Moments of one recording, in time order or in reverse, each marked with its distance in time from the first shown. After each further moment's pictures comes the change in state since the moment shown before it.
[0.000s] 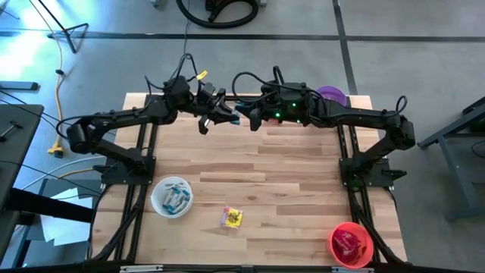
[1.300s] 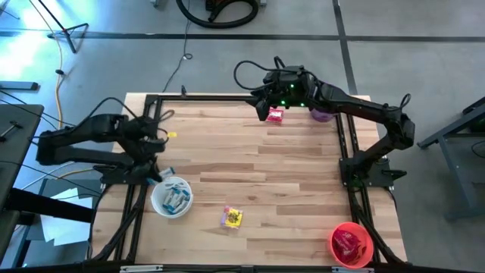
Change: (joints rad) left arm -0.344 -0.649 -0.021 -1.758 -0.104 -0.059; right arm -0.190 0.000 0.000 -0.177 -0.173 -0.260
